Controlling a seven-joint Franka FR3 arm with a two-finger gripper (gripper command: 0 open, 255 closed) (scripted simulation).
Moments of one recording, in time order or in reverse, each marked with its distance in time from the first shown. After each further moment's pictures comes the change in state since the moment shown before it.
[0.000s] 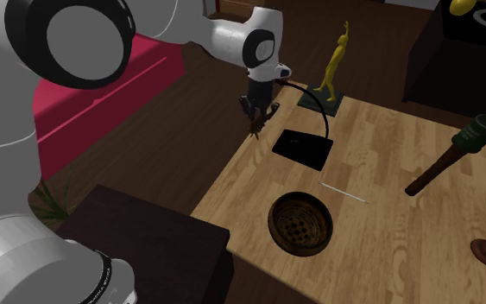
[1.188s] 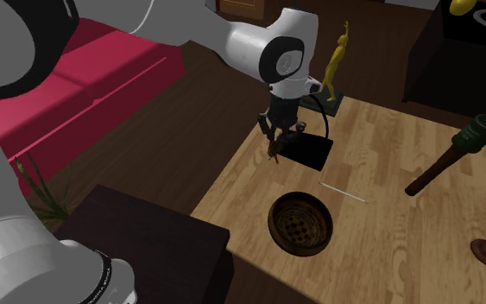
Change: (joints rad) arm -0.113 -0.217 -0.086 -0.240 -0.049 0.040 -0.182
